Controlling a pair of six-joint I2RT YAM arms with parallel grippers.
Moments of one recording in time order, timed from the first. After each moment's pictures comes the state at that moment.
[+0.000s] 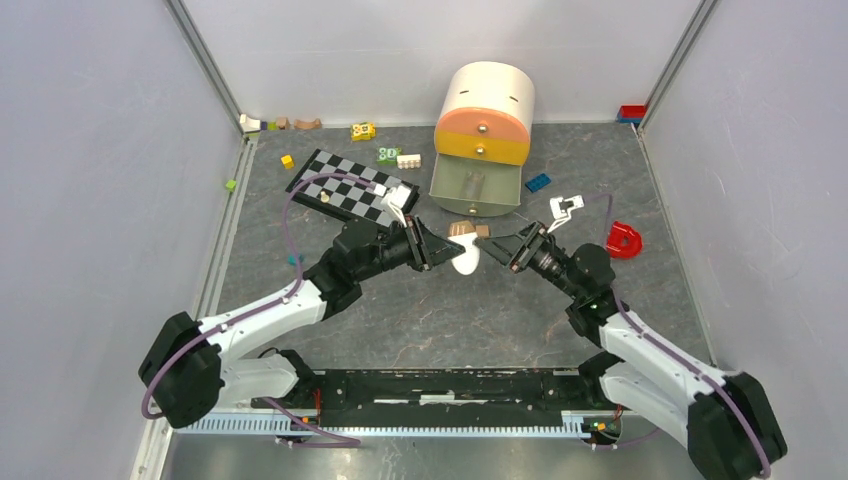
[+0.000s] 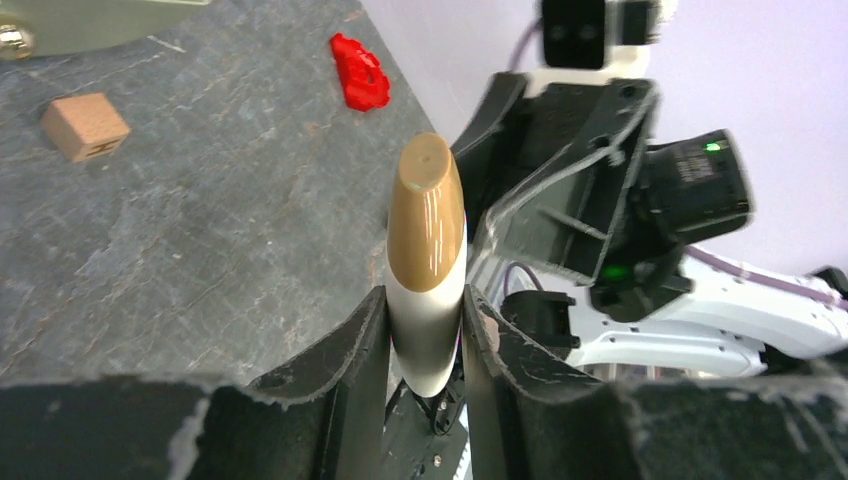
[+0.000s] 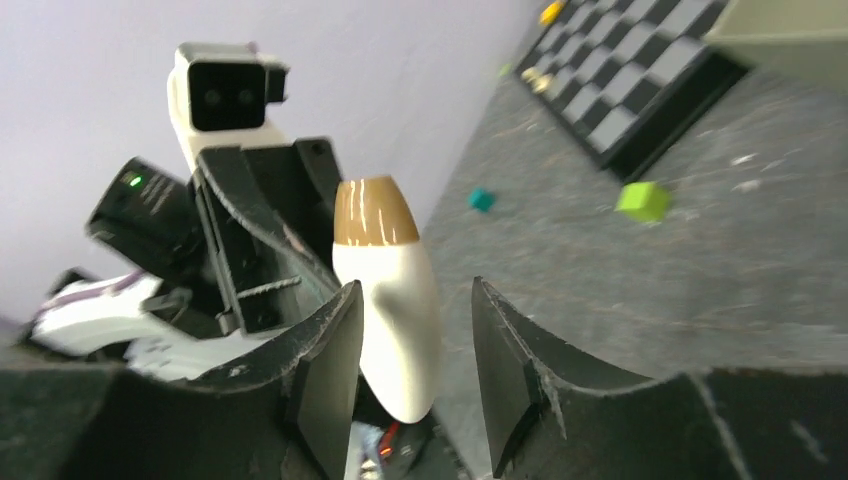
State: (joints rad) left arm -0.78 1.17 0.66 0.44 0.31 -0.85; right arm 0.48 0.94 0.30 0.80 -0.43 1.07
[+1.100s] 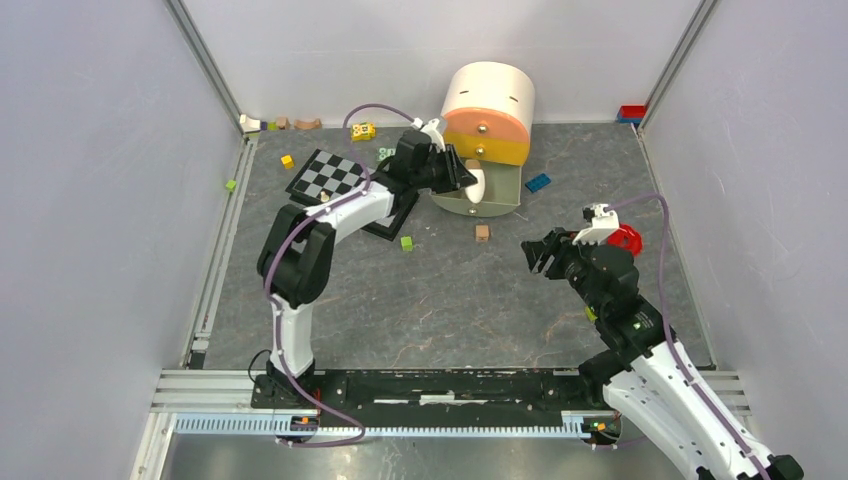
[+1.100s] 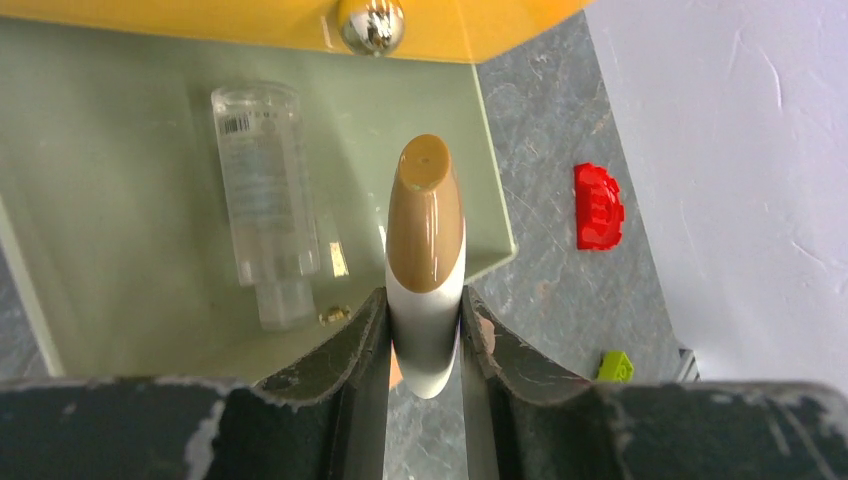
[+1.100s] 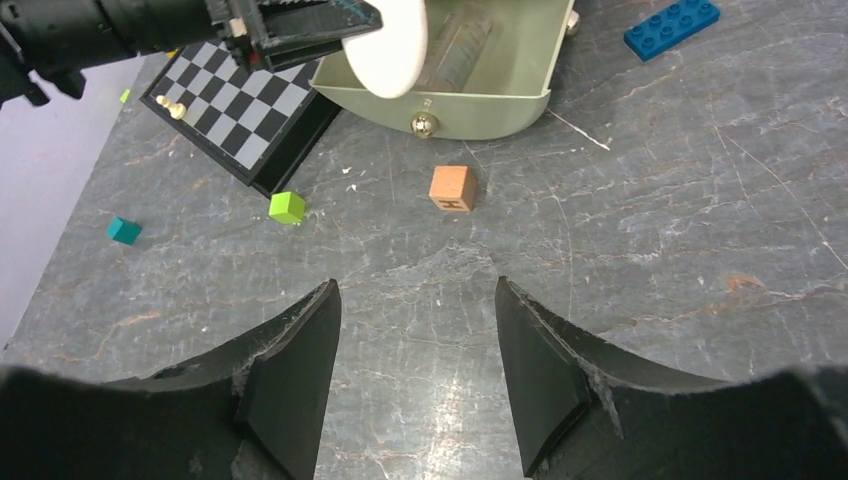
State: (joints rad) left arm -0.57 1.97 1.46 0.10 0.30 -0.65; right arm 0.47 0.57 0.55 -0.23 0.11 0.46
